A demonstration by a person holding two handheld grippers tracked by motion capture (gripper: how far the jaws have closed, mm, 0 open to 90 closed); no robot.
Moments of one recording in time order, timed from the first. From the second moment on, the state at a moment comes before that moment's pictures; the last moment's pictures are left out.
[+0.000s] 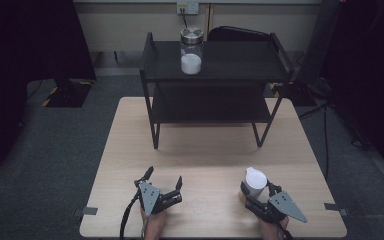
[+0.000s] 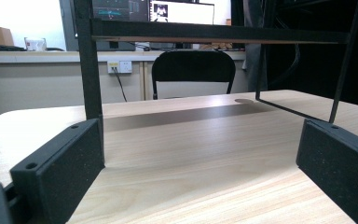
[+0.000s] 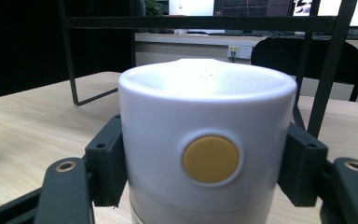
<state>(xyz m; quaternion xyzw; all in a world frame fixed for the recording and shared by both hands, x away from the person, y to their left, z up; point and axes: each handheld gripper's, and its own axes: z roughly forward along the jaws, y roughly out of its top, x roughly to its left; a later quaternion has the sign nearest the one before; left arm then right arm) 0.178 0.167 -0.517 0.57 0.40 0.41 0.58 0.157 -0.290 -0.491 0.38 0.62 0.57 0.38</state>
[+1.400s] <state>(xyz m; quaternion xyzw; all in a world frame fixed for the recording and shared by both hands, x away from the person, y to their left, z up) 0.178 0.168 -0.517 0.57 0.40 0.41 0.58 0.163 -0.301 -0.453 0.36 0.63 0.58 0.37</state>
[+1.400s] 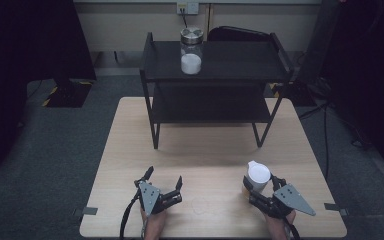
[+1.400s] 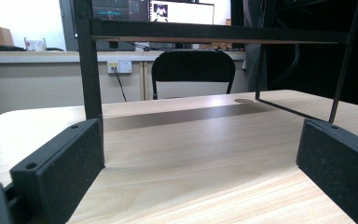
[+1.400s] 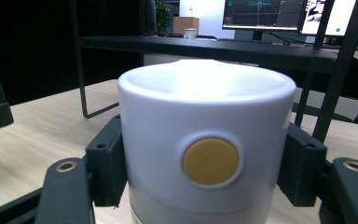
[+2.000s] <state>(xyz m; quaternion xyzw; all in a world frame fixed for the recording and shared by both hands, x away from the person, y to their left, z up) 0.178 0.168 -0.517 0.57 0.40 0.41 0.58 0.171 -0.309 -0.416 0.34 0.64 0.58 0.36</state>
